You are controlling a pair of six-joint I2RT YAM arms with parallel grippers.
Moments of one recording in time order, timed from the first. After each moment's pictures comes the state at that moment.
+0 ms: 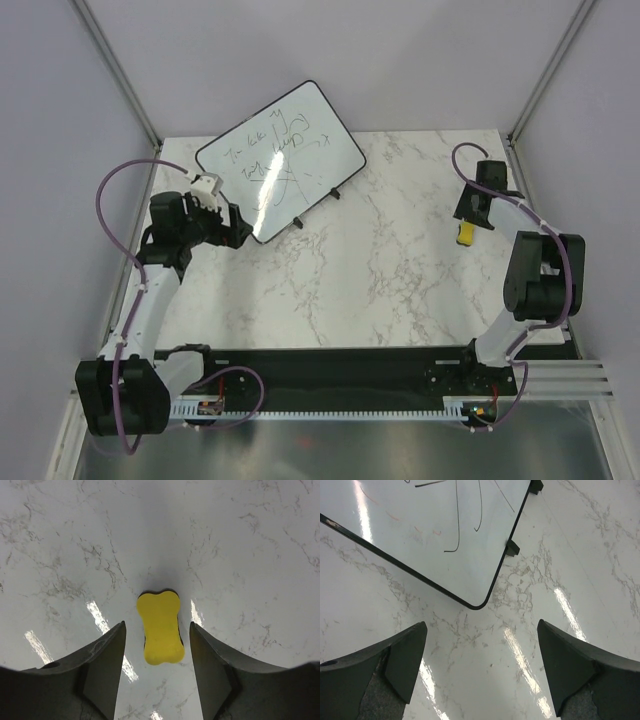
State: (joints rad) left arm 0.04 1.06 0.79 -0.25 0.50 0.10; right arm -0.10 1.71 1.13 -0.34 0.19 0.28
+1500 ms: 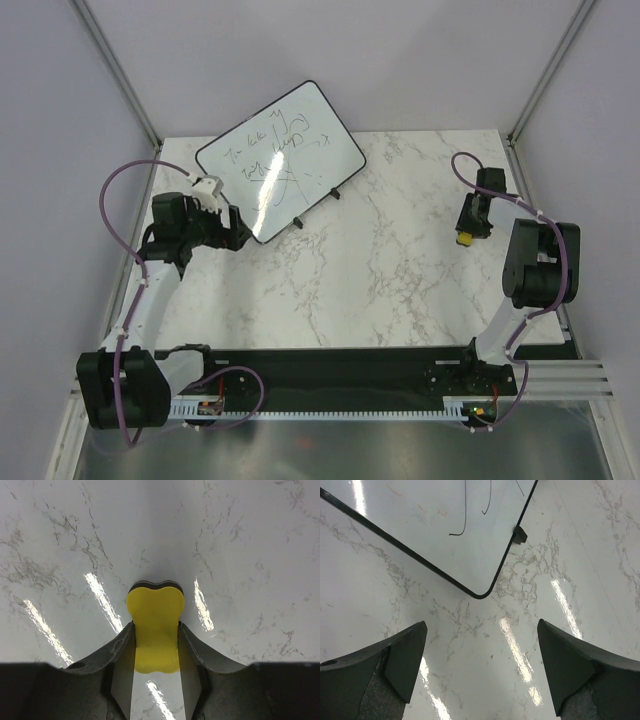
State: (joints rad) left arm 0.05 1.10 0.79 -0.30 0.49 0.11; right arm -0.14 1.82 1.13 -0.38 0.10 0.23
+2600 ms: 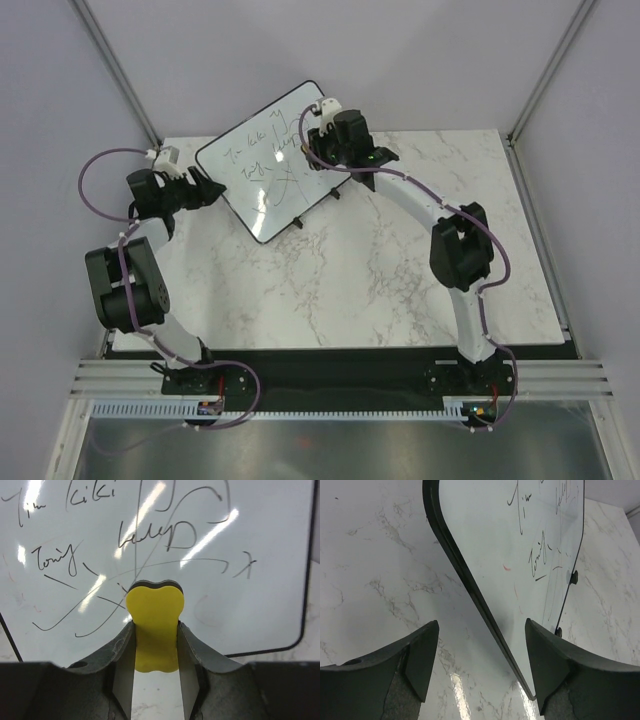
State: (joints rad) left arm 0.30 1.65 0.95 0.30 0.72 -0.22; right arm 0.53 2.10 1.90 -0.18 -0.11 0.05
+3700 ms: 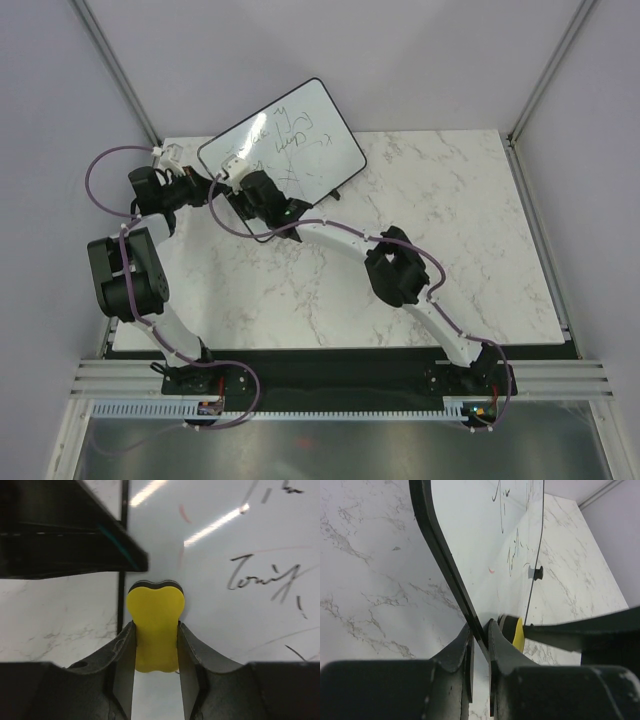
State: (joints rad) left arm 0.29 1.76 1.01 0.39 0.91 -0.29; right arm 0.92 2.49 2.21 -0.08 0.19 -0.05
